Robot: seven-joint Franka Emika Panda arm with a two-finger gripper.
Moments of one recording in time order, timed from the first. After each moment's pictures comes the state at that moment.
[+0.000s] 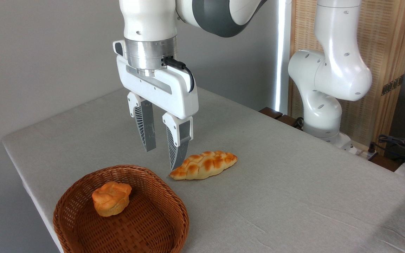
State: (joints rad) arm -0.07 -0.08 0.07 -1.88 -0.04 1.91 0.74
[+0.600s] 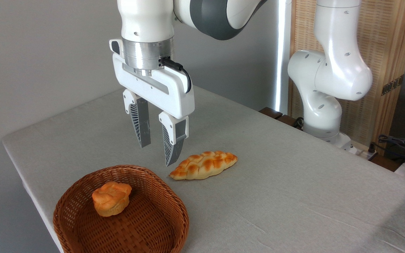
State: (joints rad) arm -0.05 -0.08 0.03 -1.87 -0.10 1.91 0.72
